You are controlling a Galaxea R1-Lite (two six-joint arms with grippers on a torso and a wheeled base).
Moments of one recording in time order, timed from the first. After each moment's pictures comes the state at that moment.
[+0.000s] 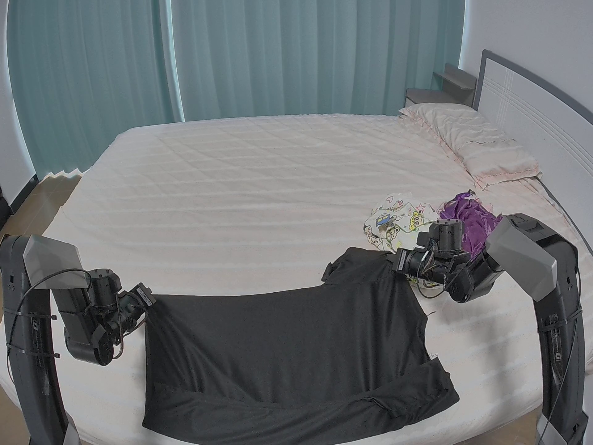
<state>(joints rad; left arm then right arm) 0.10 2.43 -0.57 -1.44 -0.06 -0.59 0.19 2.57 -1.35 -0.79 0.24 0.36</state>
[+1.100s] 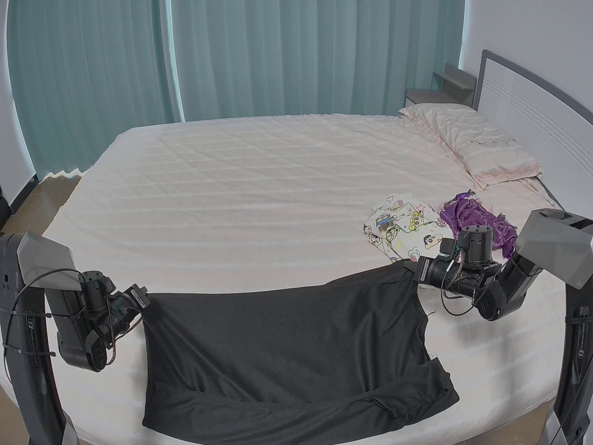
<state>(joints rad) 0.12 2.40 -0.48 -1.55 -0.12 -0.55 0.17 2.35 -0.92 -1.03 0.28 0.36</state>
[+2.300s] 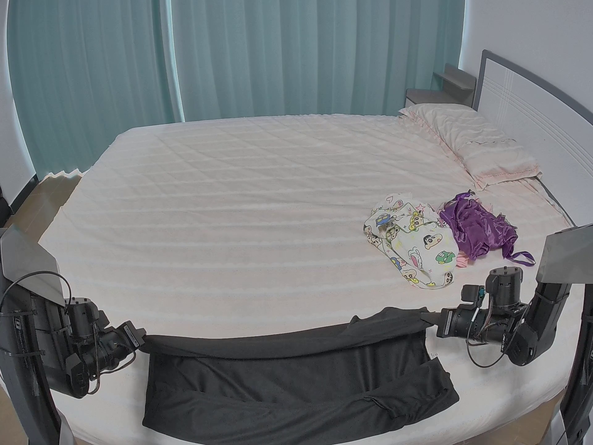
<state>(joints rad) 0.14 2.30 -0.14 -1.55 -0.22 -0.54 0.16 2.22 -0.40 -1.26 0.36 0.29</state>
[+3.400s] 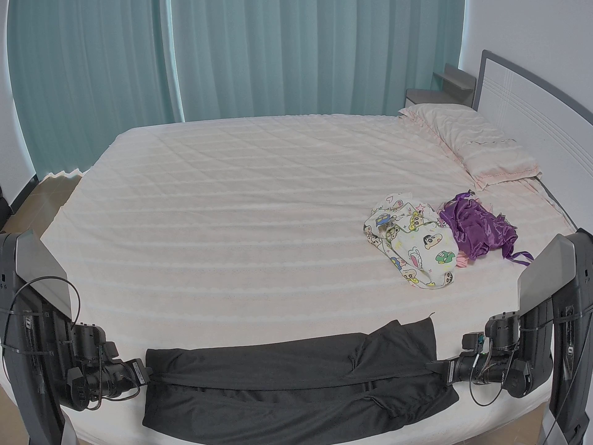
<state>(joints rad) 0.14 2.39 -0.02 -1.50 -0.24 -0.35 0.11 2.49 -0.14 -1.55 0.37 0.13</state>
